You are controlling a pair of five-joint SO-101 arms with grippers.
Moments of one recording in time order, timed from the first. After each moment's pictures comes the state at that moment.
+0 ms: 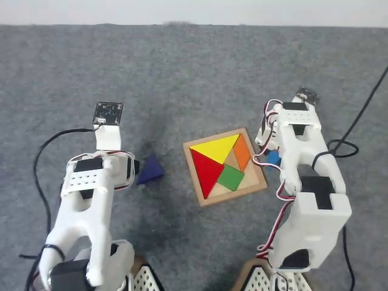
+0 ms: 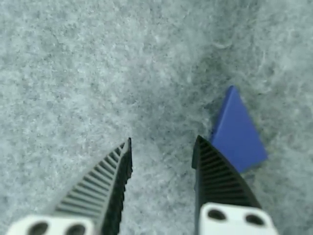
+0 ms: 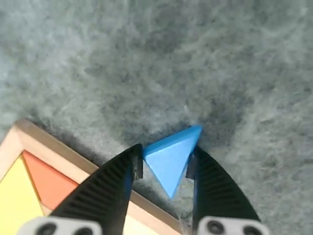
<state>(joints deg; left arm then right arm) -14.2 -24.8 61.7 45.5 -4.9 -2.6 18.8 12.5 64.2 -32.7</state>
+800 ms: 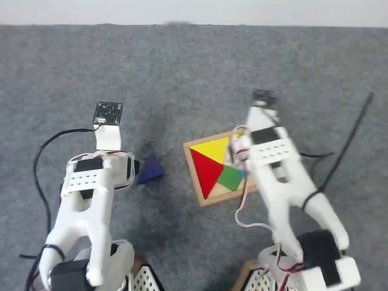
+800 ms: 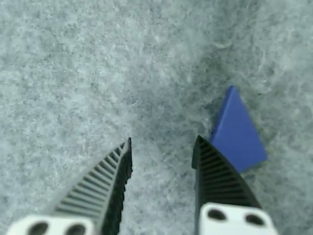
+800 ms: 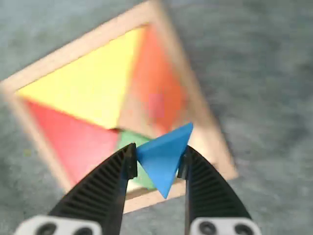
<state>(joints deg) -14.2 -24.8 61.7 45.5 -4.9 -21.2 -11.0 35.8 60.3 -25.6</state>
